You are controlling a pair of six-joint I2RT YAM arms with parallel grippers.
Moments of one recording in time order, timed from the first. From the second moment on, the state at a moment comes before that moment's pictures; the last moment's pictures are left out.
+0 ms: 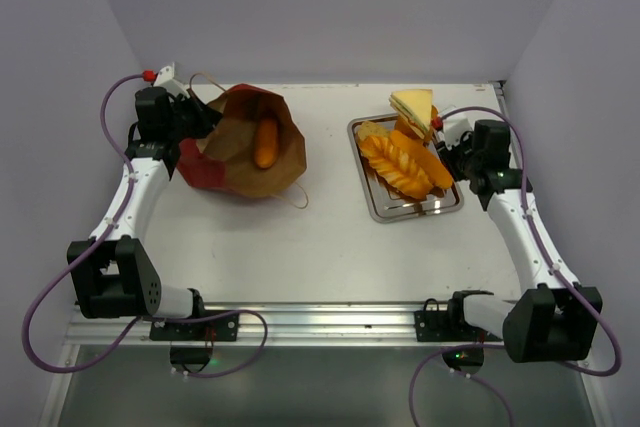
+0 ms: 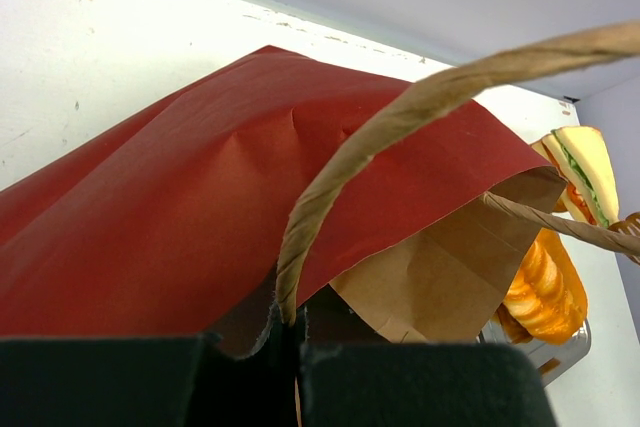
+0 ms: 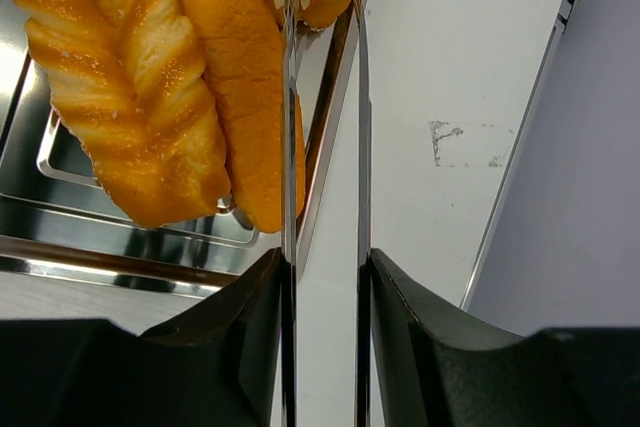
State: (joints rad) left arm 0.07 1.40 1.12 -0.11 0.35 -0.43; right arm 0.02 1.18 0.96 -0.43 -0.03 -0.56
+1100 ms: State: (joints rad) left arm 0.06 1.38 1.02 -0.10 0.48 -0.23; right arm 0.32 1.19 1.34 -1.01 -0.64 -0.84
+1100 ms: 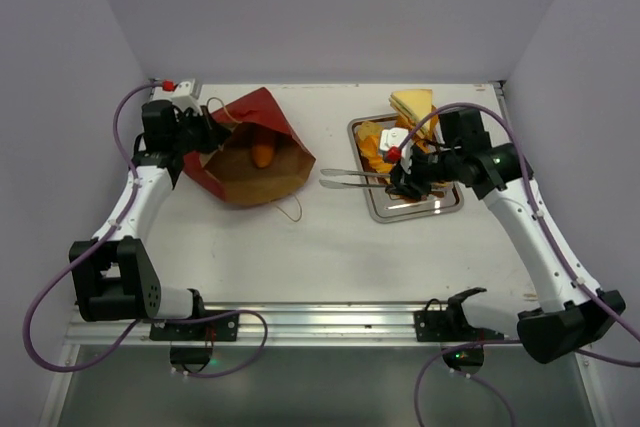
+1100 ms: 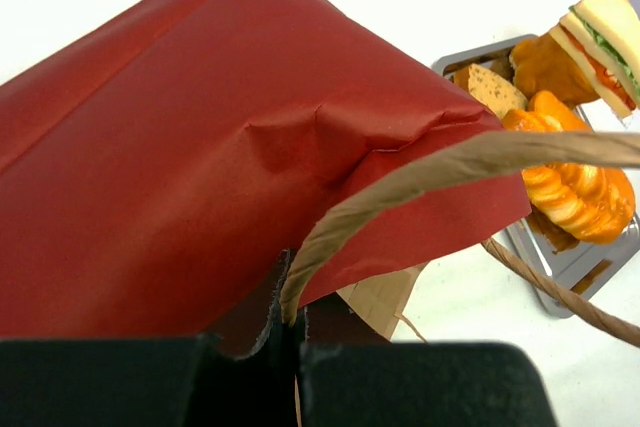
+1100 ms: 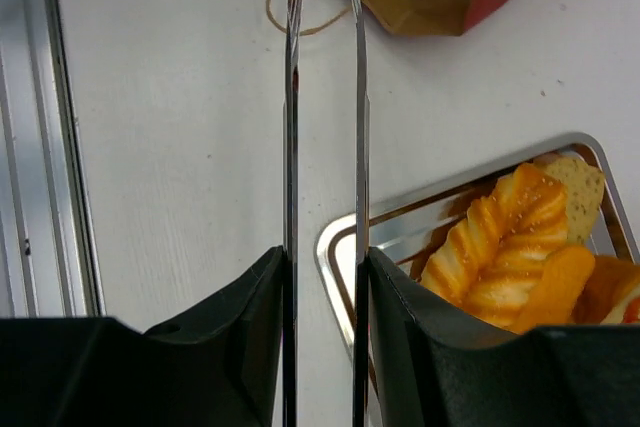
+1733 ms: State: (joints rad) left arm 0.02 1.42 1.06 -0.13 0.49 -0.36; right arm 0.81 1.56 1.43 -0.65 -0.16 -0.72
